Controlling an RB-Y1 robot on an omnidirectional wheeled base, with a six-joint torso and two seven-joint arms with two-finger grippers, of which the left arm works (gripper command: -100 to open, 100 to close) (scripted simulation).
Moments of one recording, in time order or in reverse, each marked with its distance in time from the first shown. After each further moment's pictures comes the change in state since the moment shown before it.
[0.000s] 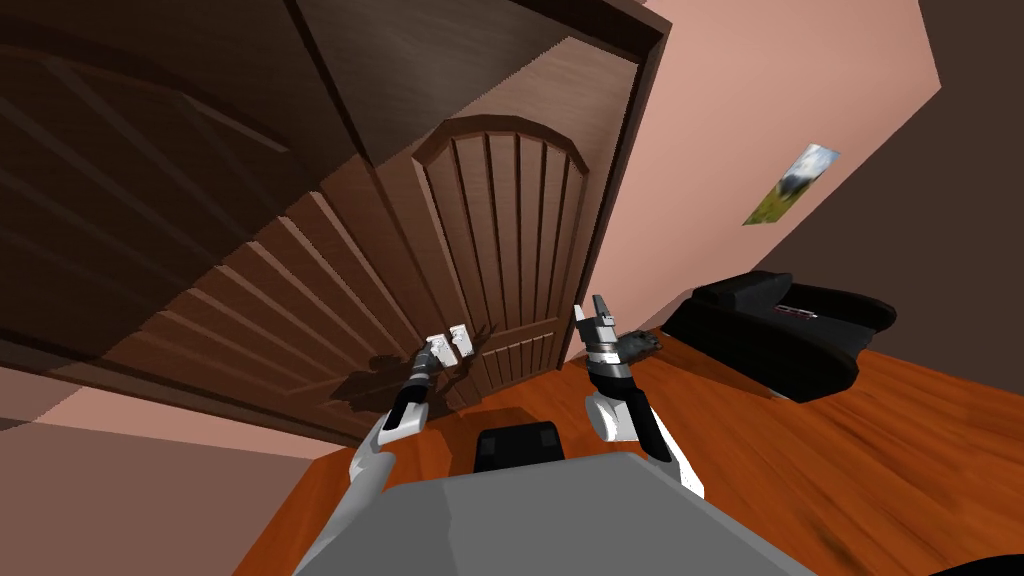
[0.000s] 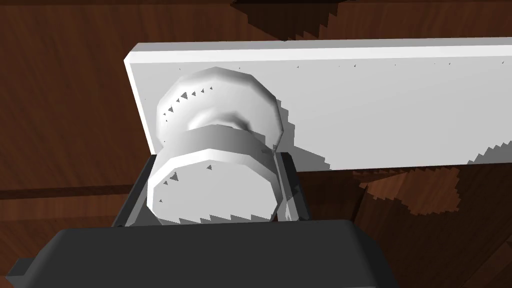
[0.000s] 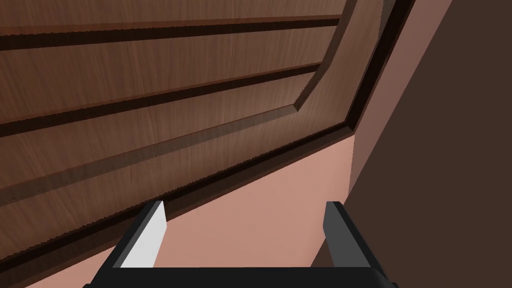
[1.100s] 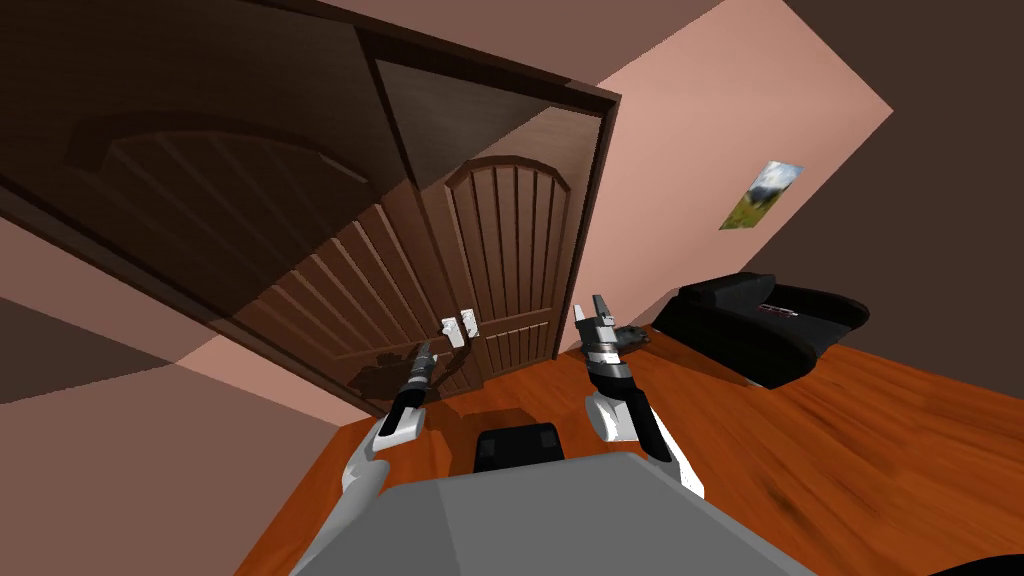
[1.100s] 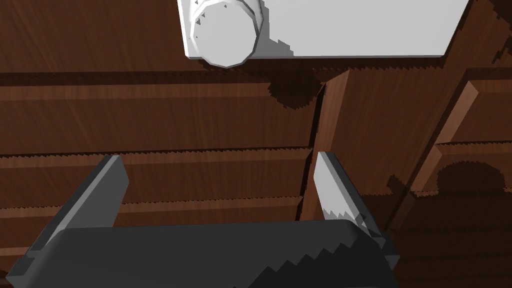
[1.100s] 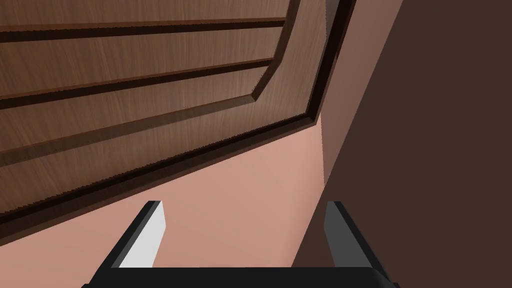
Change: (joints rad) arm 0.036 0.022 -0.024 -0.025 0.003 0.001 0.023
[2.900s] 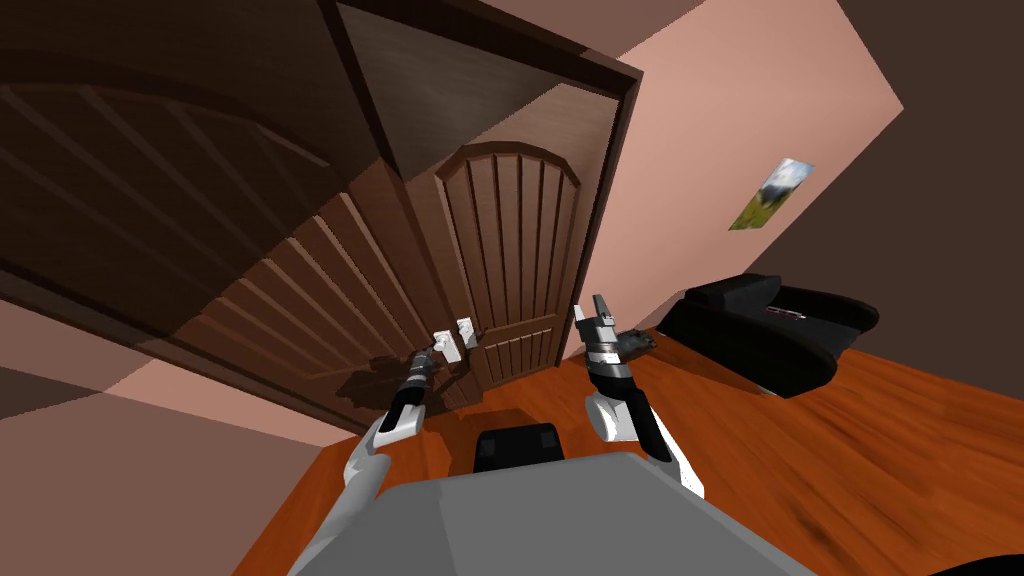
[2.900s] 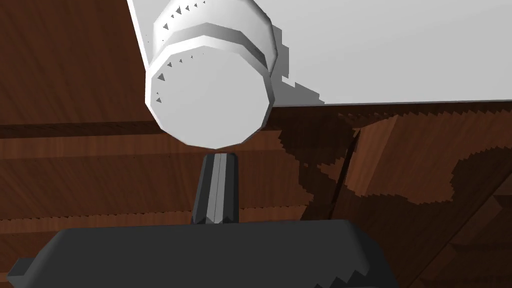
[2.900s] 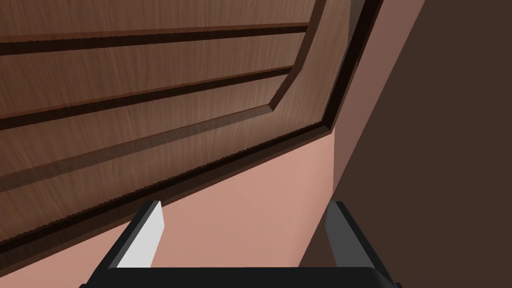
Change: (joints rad) arm -0.035 0.001 0.026 0.050 0.000 -0.003 -0.009
